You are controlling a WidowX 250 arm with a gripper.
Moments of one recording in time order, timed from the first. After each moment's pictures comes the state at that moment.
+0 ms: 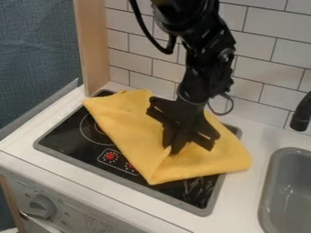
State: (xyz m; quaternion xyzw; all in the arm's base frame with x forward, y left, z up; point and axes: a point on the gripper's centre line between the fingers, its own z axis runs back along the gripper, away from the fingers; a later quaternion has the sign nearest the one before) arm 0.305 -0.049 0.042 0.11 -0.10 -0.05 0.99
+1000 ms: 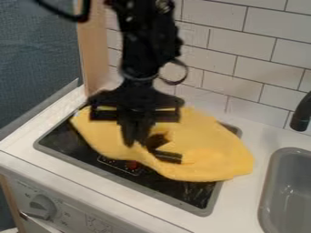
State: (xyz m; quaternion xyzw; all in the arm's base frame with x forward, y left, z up) arm 0.234 -0.007 0.086 0.04 -0.11 0.29 0.95
